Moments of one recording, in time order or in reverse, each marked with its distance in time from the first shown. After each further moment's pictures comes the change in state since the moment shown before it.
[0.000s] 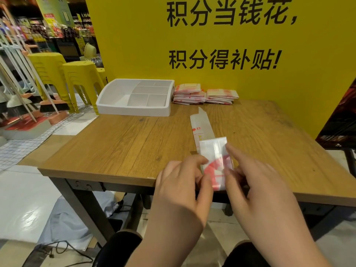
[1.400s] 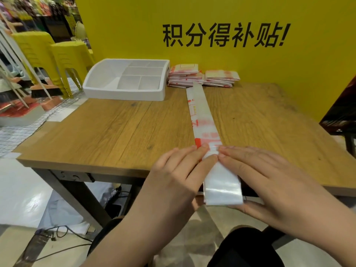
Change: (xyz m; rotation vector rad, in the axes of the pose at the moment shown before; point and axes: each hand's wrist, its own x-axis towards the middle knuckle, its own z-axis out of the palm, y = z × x) left_hand 0.010 -0.037 0.008 0.383 -0.298 0.409; right_hand 0.025 0.077 -0.015 -0.292 -0.303 -0.642
